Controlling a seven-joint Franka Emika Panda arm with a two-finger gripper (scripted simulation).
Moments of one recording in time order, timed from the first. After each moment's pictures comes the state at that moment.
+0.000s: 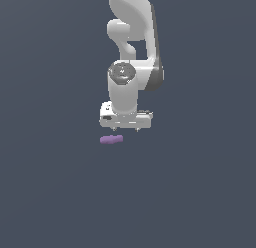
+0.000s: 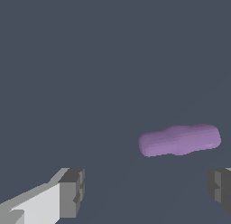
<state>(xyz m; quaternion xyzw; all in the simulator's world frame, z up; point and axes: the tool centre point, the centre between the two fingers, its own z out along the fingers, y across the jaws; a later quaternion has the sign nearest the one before) -0.019 -0.009 0.137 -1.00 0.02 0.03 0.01</state>
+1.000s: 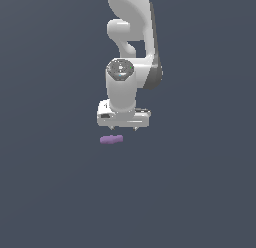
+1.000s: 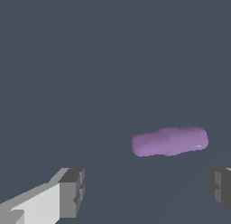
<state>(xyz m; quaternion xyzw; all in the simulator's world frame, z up) -0.018 -0.018 0.145 -1.00 0.01 0.03 0.00</state>
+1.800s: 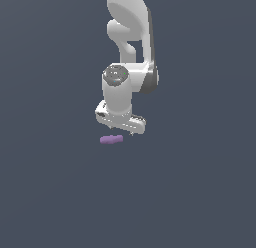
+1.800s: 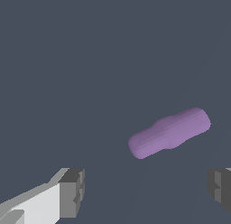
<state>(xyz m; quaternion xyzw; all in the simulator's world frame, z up) -0.021 -0.029 0.126 -0.99 0.16 0.02 0.00</state>
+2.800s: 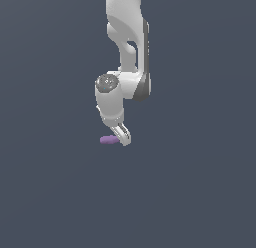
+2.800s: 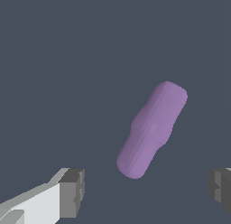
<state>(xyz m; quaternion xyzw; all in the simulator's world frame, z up) -0.028 -0.056 0.092 -0.89 0.46 0.01 0.00</state>
